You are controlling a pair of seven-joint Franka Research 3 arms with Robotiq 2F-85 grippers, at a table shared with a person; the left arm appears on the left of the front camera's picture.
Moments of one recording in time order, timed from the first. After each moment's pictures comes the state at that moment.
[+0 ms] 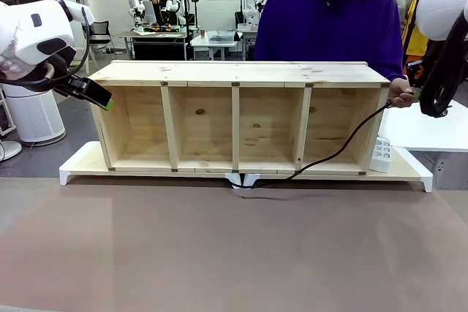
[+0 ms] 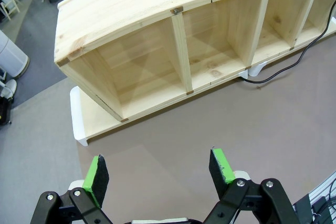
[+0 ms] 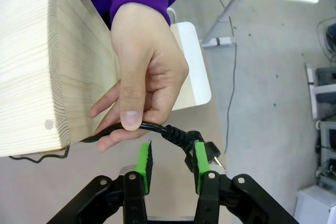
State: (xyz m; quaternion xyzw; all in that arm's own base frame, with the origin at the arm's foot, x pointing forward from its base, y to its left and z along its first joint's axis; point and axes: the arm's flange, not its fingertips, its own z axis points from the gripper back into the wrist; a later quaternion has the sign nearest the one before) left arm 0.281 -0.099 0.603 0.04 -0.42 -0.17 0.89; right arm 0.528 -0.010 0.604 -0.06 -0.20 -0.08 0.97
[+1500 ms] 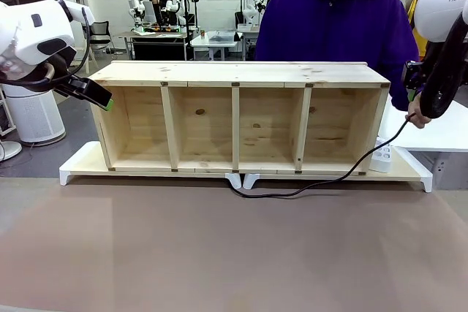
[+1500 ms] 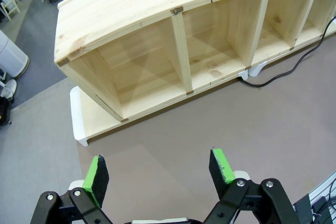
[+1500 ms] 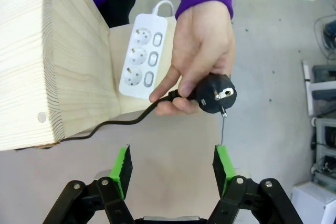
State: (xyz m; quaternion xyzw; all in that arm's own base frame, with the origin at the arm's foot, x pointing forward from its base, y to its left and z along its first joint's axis) left arm 0.281 -0.099 0.603 0.04 -0.42 -0.17 0.89; right arm 0.527 -0.008 0.600 -0.07 -0.19 -0.07 0.98
